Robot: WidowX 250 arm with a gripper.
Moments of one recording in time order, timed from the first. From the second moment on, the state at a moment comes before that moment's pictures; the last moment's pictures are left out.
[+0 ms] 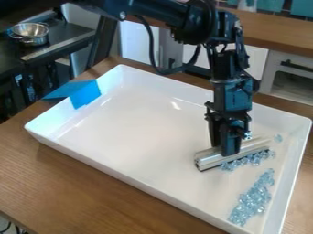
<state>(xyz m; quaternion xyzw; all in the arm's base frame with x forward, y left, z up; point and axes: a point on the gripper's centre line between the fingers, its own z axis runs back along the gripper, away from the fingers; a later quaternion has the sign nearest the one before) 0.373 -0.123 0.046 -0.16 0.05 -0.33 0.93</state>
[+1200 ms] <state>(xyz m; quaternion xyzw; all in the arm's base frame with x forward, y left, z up) 0.396 -0.014 0.122 -0.22 -0.02 -0.10 0.97</state>
